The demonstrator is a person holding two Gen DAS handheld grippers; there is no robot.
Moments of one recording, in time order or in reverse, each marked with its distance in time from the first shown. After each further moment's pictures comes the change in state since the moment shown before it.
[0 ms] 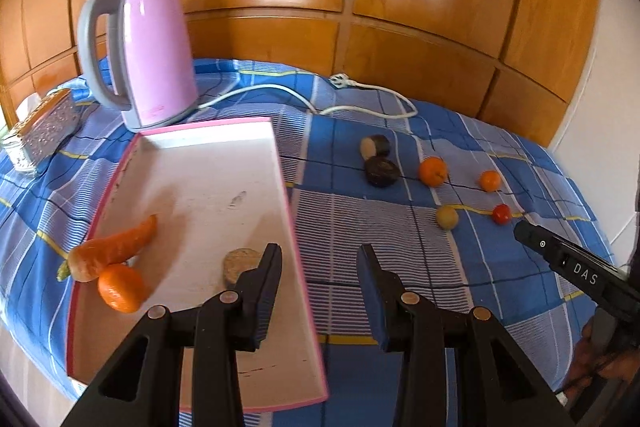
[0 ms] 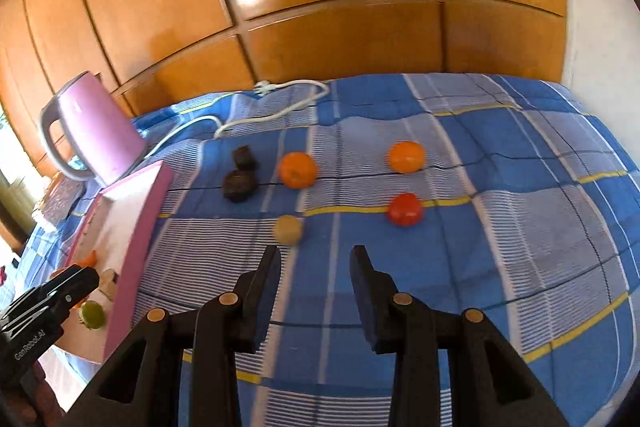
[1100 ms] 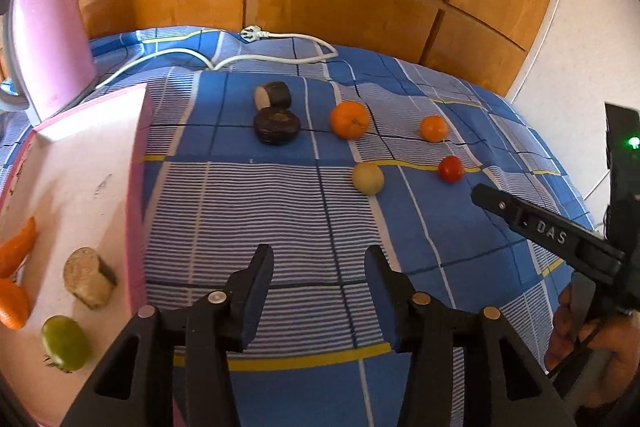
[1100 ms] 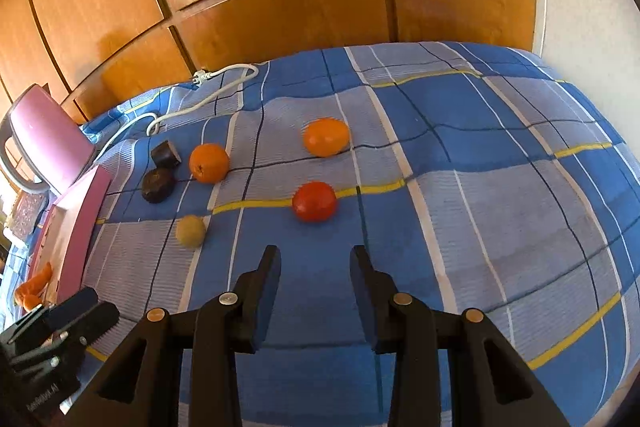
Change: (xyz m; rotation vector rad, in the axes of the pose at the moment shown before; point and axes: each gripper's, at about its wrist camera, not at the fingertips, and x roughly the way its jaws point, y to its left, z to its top) left arm 0.062 -0.074 -0.008 0.099 0.138 -0.170; right arm 0.031 -0.058 0.008 0.063 0.064 -0.085
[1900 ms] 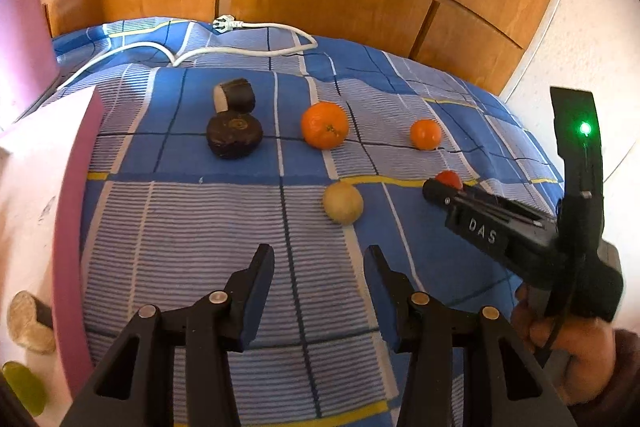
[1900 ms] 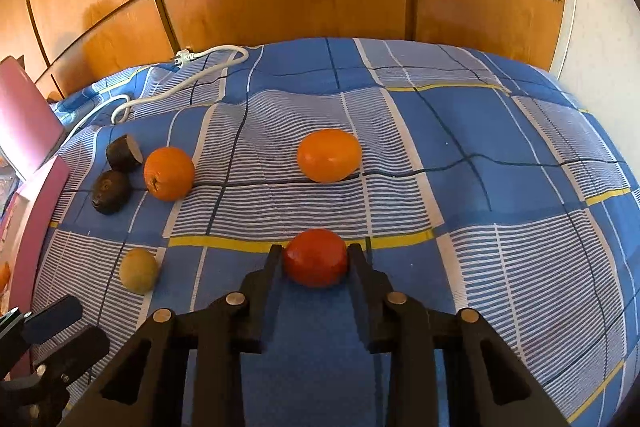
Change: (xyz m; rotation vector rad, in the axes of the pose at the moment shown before) left arm 0.042 -0.015 0.027 -0.019 0.020 -0.047; right arm 0.057 0.006 0.023 -0.082 0.032 -0.058
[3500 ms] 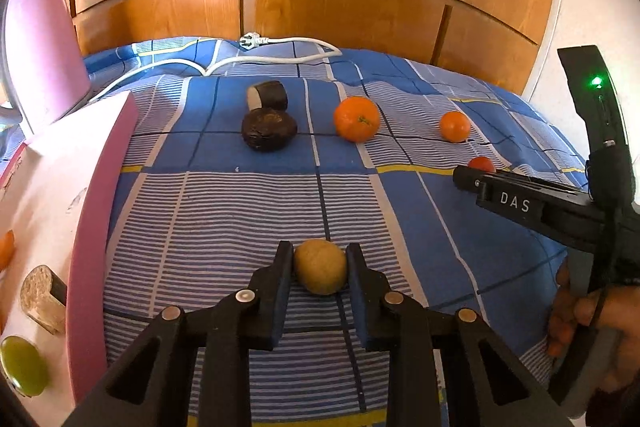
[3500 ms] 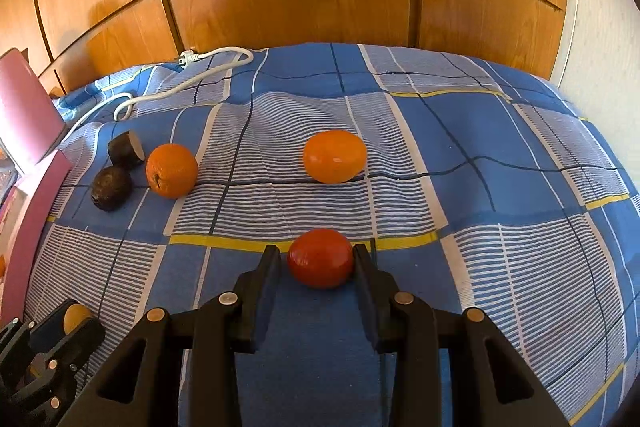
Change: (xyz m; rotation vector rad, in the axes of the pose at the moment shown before) left arm -0.002 0.009 -0.027 0.045 -0.101 0.130; right arm -0.001 0.008 -0.003 -0.029 -0.029 -0.023
